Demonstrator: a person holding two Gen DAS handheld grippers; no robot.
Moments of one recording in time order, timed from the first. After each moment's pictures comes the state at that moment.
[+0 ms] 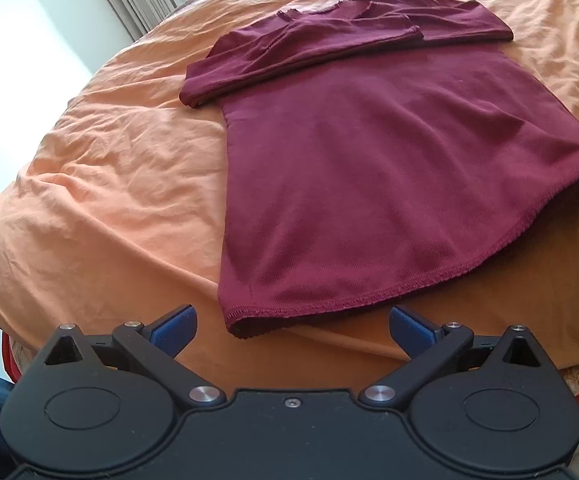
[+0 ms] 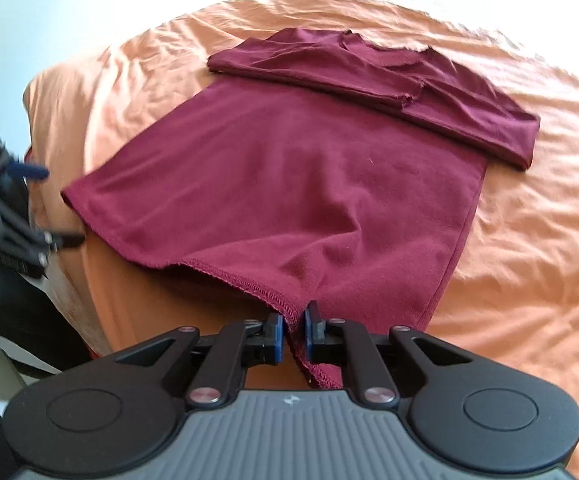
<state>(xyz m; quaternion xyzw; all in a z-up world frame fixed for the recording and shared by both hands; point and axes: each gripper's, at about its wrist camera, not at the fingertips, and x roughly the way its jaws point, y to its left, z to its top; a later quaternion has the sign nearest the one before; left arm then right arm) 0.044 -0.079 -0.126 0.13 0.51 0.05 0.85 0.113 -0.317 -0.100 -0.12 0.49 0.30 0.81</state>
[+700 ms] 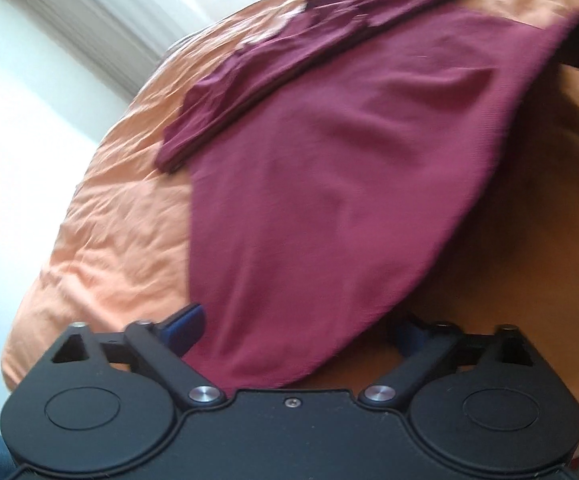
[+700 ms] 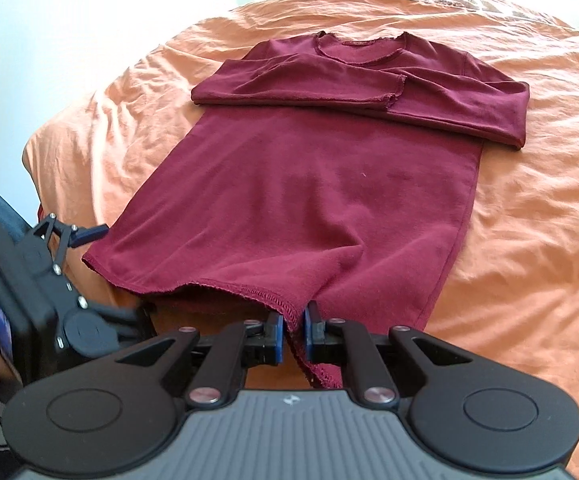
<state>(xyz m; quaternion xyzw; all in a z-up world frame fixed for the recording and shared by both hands) 0.070 -0.140 -0.167 0.27 0.46 0.08 0.84 0.136 -0.322 -0.075 -0.03 0.52 0.28 0.80</state>
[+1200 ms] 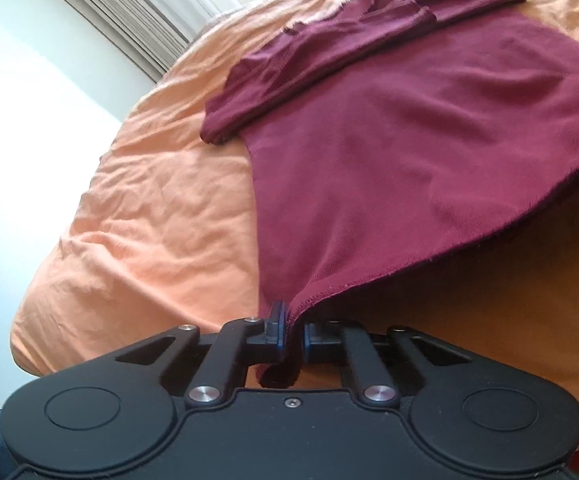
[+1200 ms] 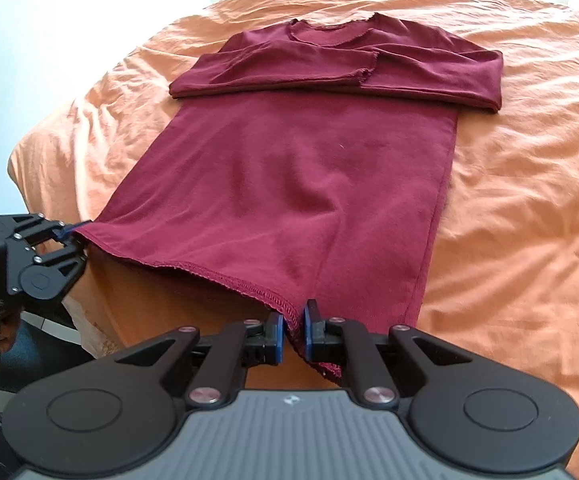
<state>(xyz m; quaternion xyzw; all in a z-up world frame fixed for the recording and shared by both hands) 0.066 -0.092 -0.143 0.25 0.47 0.10 0.84 0.124 -0.335 -0.090 -0.01 0.54 0.25 0.81</state>
